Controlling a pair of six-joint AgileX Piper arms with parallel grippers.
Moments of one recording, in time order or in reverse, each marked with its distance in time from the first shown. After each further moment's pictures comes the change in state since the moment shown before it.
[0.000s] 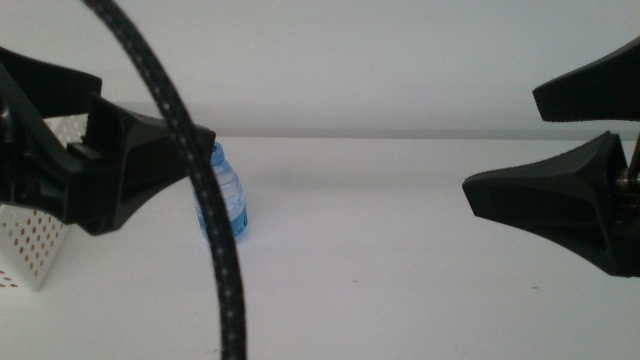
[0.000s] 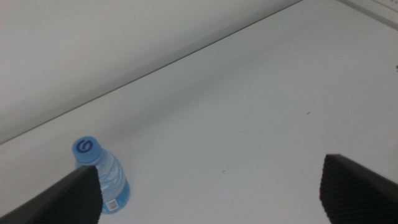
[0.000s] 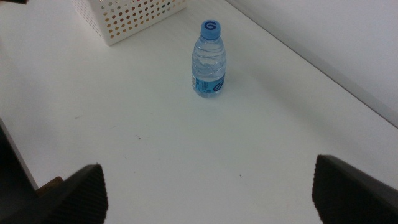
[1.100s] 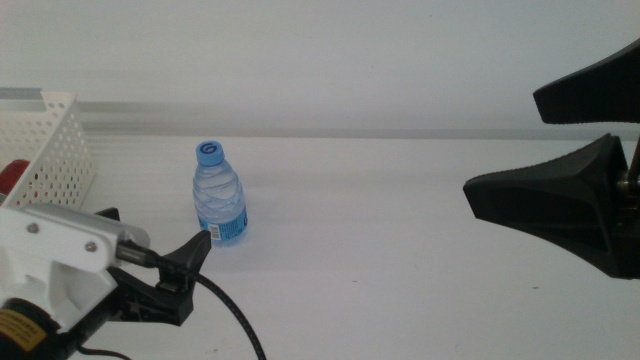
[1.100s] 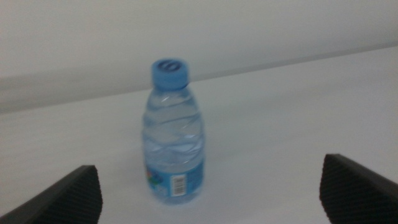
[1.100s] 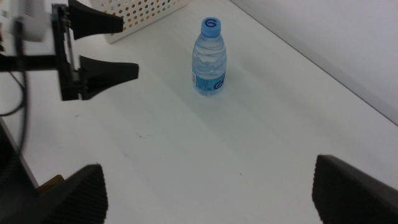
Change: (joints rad) left arm 0.000 0.113 0.883 -0.067 -1.267 0.002; right arm 0.000 0.000 0.000 0.000 0.006 0.000
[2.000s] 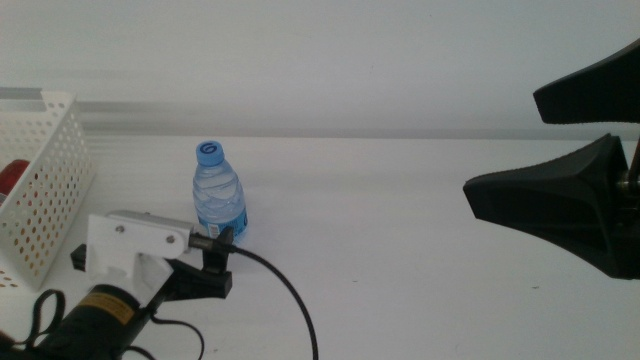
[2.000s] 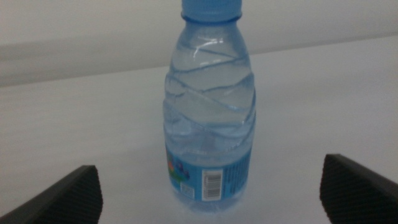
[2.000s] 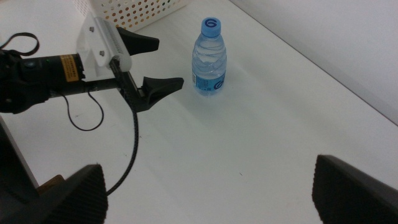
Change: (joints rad) left arm 0.000 0.676 -0.026 0.021 -0.624 -0.131; right arm 0.000 0.000 0.000 0.000 0.000 0.000
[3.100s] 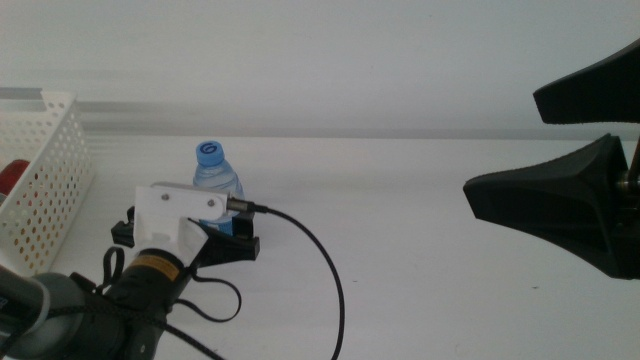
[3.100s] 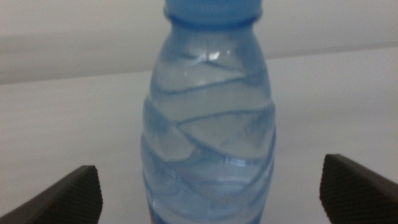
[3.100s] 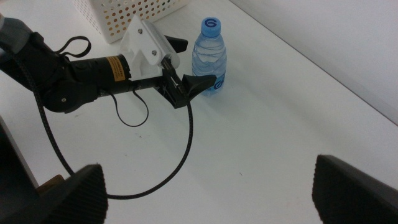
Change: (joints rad) left arm 0.000 0.209 -0.215 -0.056 0.015 0.000; right arm 0.000 0.000 0.000 0.000 0.000 0.000
